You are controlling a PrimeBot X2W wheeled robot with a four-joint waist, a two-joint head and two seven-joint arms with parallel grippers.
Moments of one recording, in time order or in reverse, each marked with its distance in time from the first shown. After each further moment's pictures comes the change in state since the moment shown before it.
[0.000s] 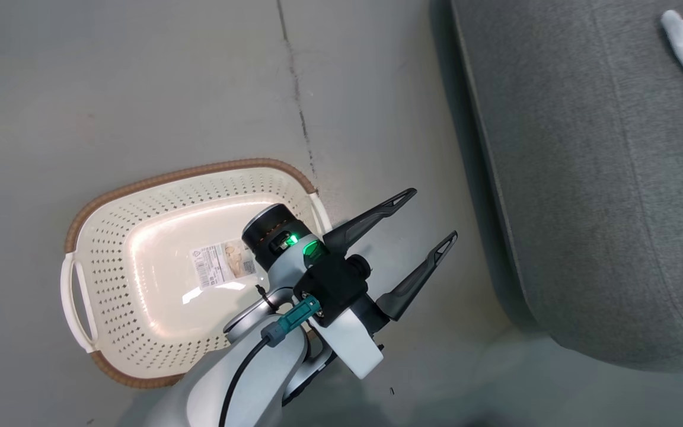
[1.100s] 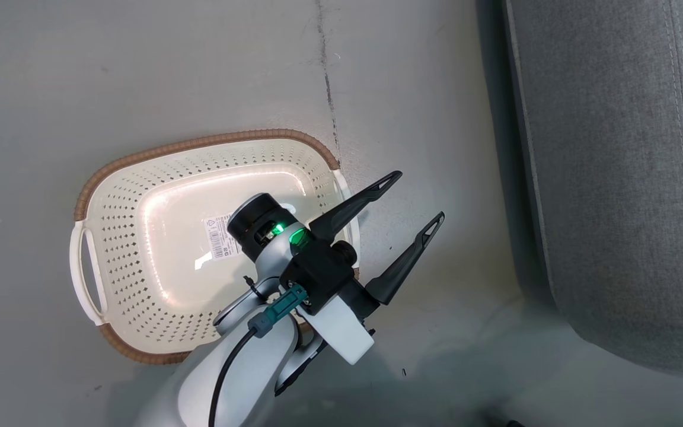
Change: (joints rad) left arm 0.001 -0.009 0.059 -0.007 0.026 0.000 0.000; right arm -0.069 0.033 0.236 0.524 0.136 0.000 0.000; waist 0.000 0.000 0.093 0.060
